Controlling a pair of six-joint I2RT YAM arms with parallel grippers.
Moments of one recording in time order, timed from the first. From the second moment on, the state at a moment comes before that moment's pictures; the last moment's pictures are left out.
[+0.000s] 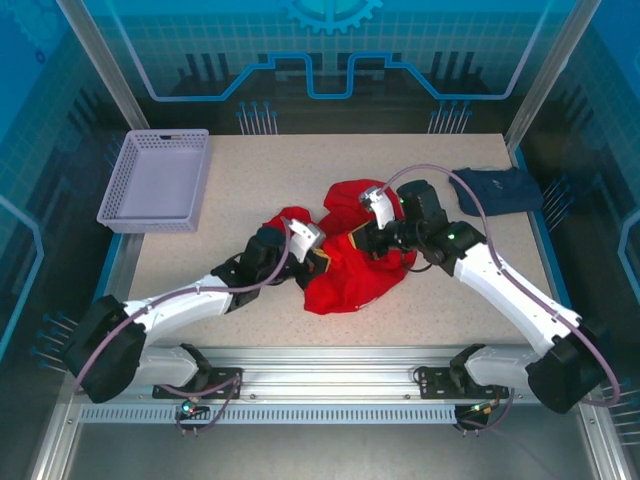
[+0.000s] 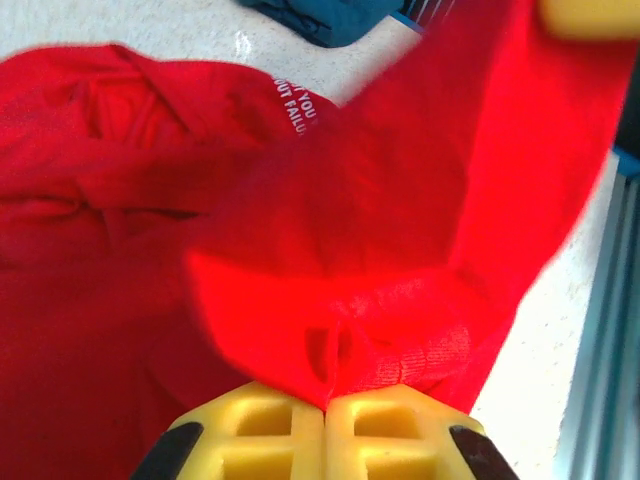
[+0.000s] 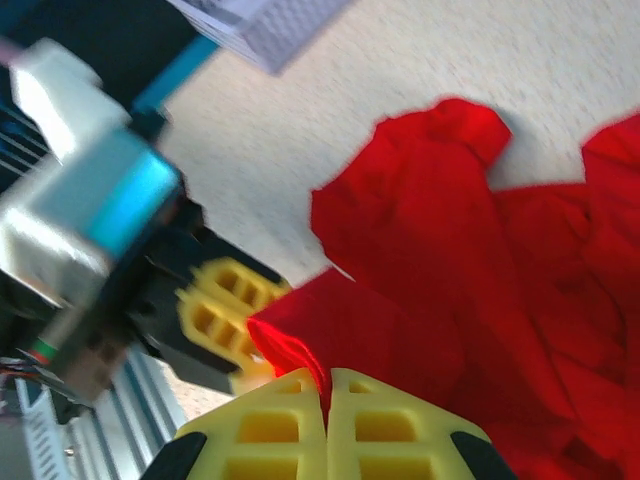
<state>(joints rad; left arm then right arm) -0.65 1.29 0.63 0.21 0.35 -0.19 0.53 1.24 1.05 -0.52 -0.44 0.12</state>
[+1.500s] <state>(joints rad) -0.64 1.56 0.83 -0.15 -0.02 -0.29 0.51 1.75 1.22 -0.53 -0.29 0.14</state>
